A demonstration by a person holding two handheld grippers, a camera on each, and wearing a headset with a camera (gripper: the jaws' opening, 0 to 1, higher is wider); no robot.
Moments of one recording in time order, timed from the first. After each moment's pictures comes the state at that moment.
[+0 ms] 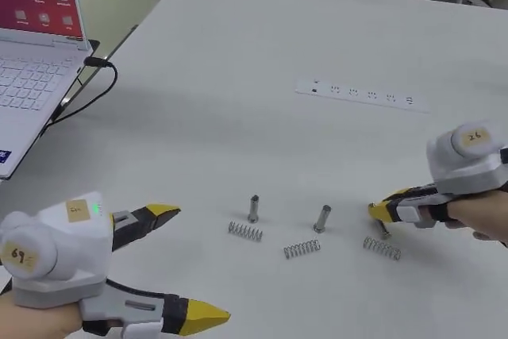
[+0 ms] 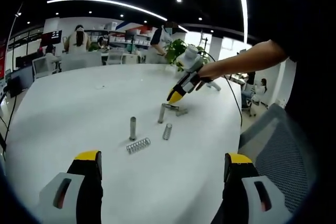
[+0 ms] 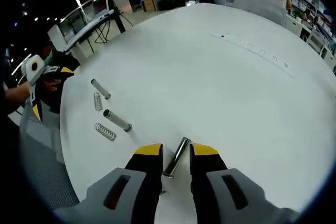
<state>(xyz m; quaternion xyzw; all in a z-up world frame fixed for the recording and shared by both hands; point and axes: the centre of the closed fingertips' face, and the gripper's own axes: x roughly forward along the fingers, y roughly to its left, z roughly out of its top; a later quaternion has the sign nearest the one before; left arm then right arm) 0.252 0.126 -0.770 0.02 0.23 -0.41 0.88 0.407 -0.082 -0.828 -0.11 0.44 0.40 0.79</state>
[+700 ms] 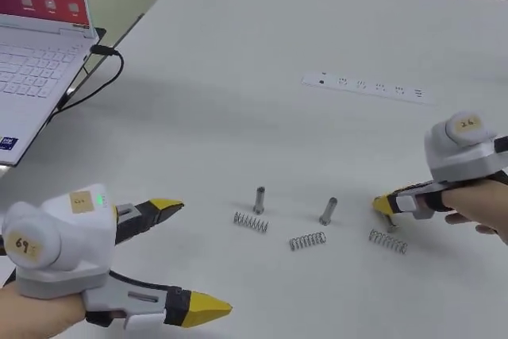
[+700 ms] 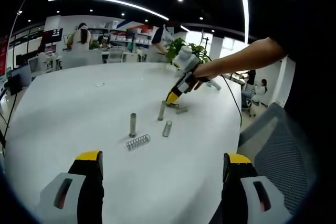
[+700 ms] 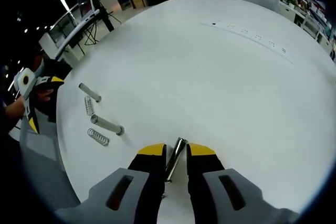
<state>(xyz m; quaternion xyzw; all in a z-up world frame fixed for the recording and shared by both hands) 0.247 0.126 -0.771 0.01 0.24 -0.40 0.88 0.410 -0.083 -0.844 -0.10 0.48 0.37 0.79</state>
